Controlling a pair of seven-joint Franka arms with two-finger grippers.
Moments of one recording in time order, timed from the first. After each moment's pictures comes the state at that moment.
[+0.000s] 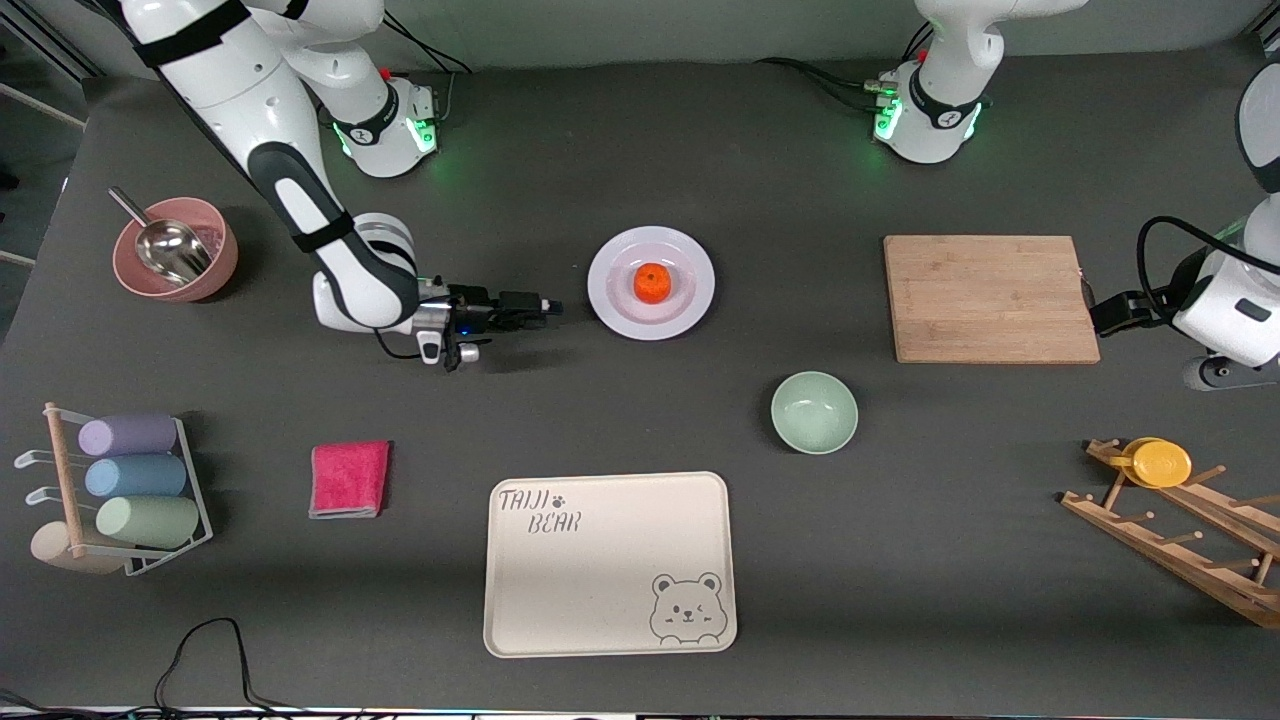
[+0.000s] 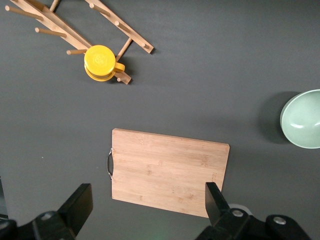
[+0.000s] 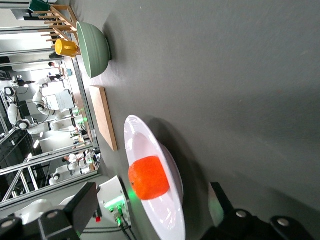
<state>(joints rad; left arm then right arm) 0.03 0.12 -0.08 -1.57 0.17 1.57 -0.15 0.07 0.45 0.32 -2.35 1.60 2.24 -0.97</state>
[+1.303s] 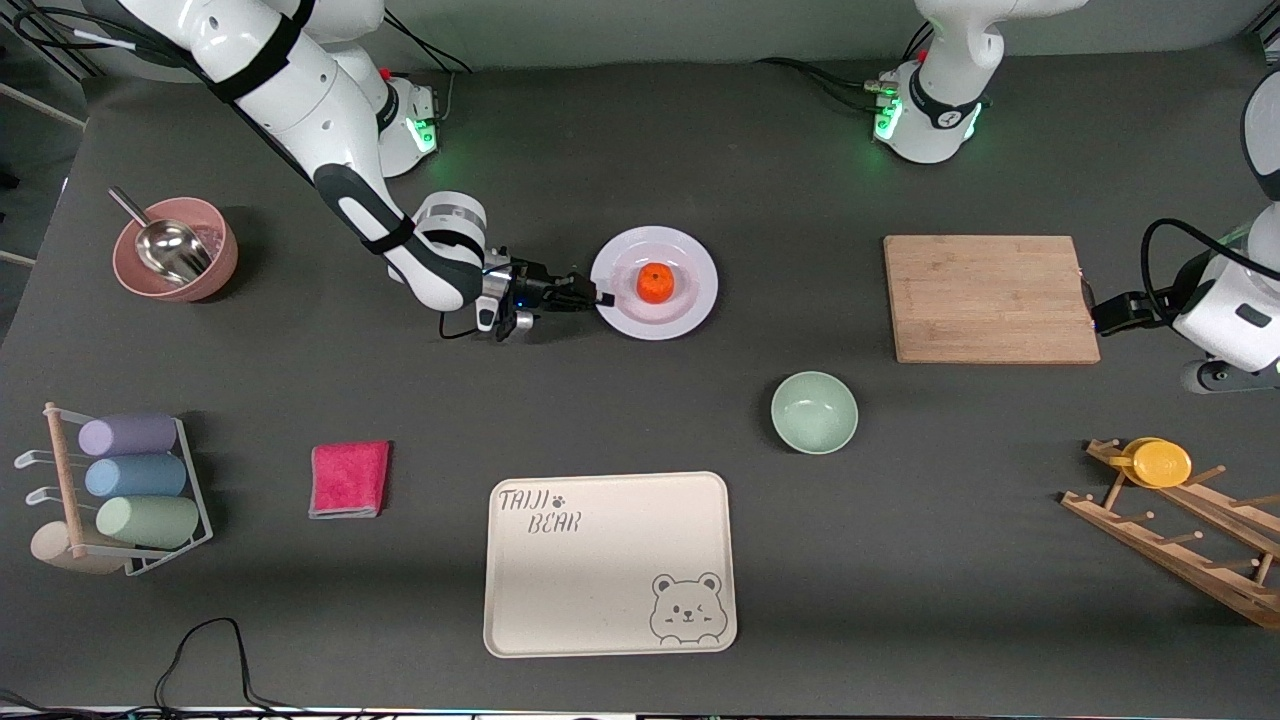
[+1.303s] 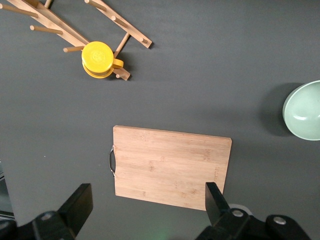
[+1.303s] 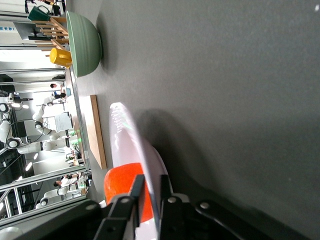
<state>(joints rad) 0.03 0.14 -0.08 -1.55 0.17 1.54 -0.11 0.08 0.56 0.52 -2.33 2.00 2.45 -1.28</state>
